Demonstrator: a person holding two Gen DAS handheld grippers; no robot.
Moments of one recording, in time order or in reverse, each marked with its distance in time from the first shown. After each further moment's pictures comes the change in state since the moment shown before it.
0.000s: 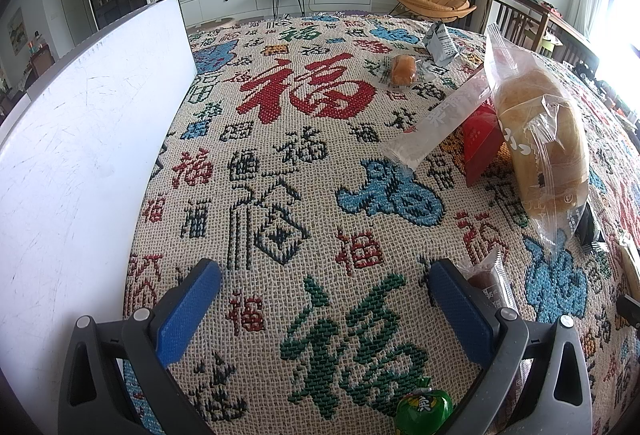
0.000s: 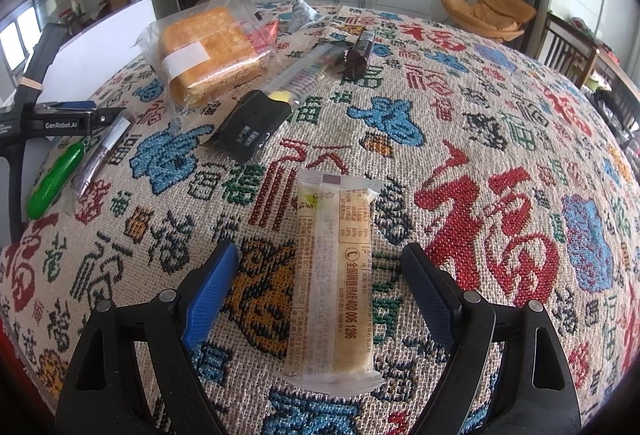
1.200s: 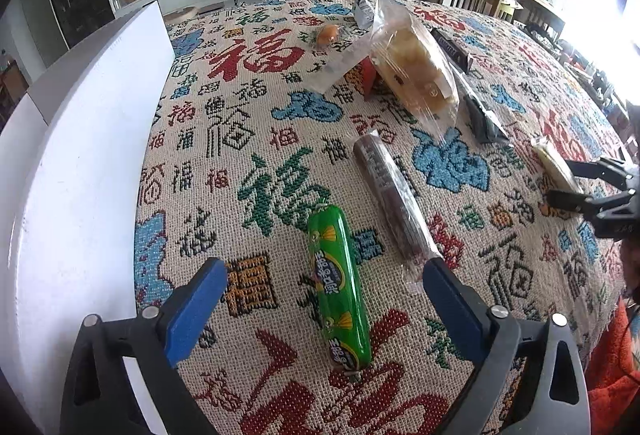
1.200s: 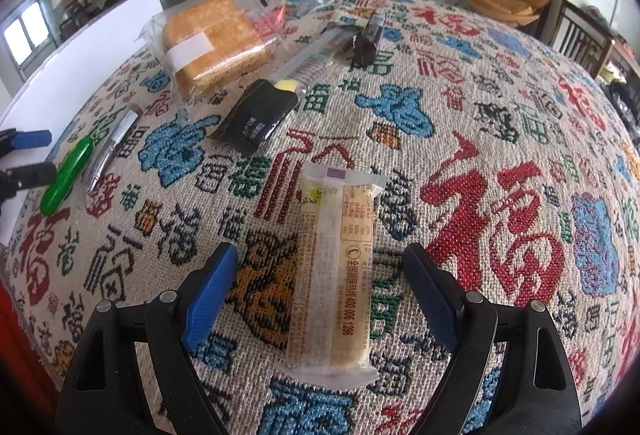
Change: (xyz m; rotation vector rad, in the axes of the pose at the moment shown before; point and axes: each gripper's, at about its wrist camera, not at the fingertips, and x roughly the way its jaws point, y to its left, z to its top) left arm -0.077 -0.029 -0.053 0.103 0.105 -0.080; right arm 0.001 -0.012 0.013 0.003 0.129 0.074
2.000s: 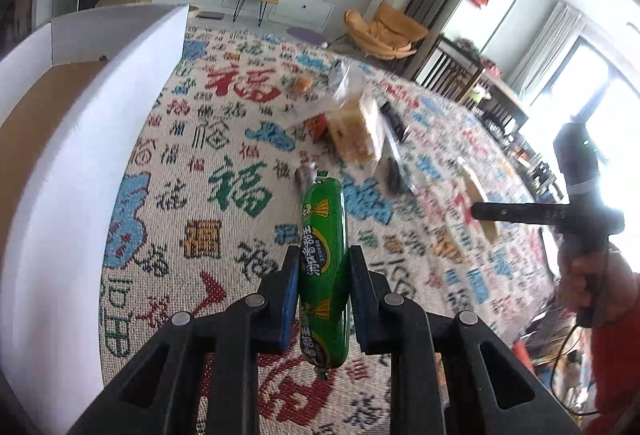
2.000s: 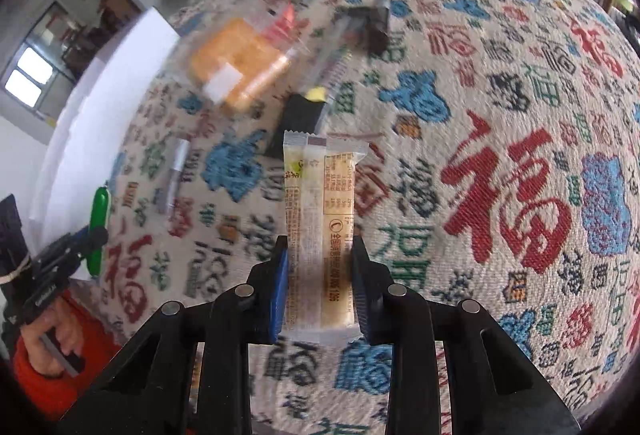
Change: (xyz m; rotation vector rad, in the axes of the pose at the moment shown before) left arm -0.093 0.018 -0.038 -0.266 -0.218 -0.304; right arm -0.043 0.006 0.033 0.167 0.120 0.195
